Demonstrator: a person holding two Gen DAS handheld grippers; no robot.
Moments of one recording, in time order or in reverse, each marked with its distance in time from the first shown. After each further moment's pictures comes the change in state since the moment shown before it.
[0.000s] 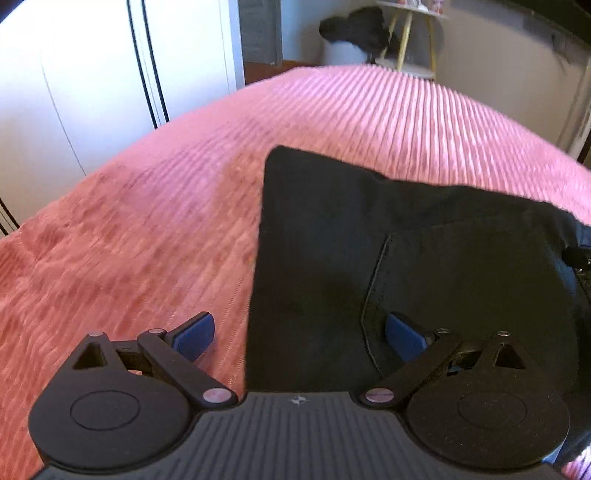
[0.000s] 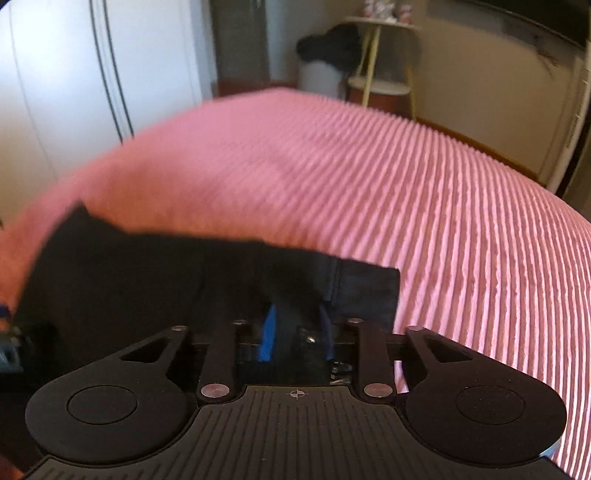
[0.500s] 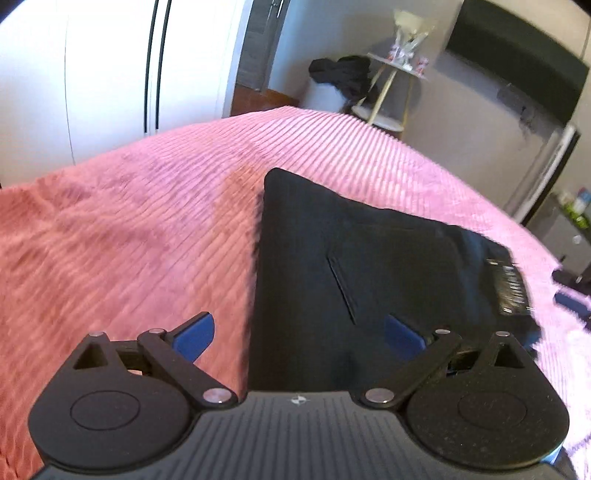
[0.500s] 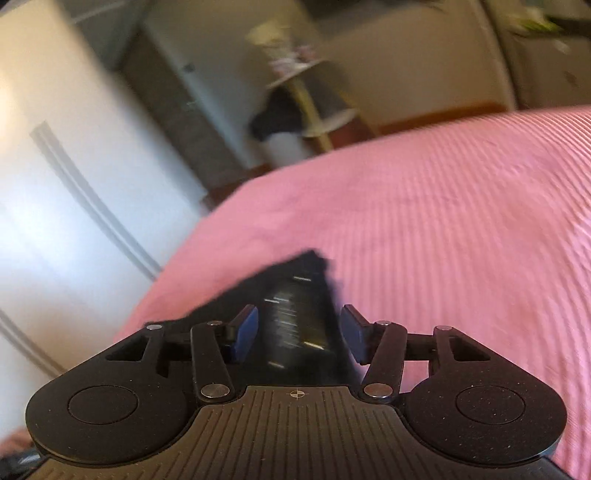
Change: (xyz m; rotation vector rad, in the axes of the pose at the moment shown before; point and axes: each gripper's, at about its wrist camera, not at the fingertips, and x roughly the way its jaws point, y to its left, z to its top) left arm -0.103 0.036 -0.048 -0.159 -0.108 -0.190; right arm -0.111 -0.056 -0.043 0.462 -0.247 0.185
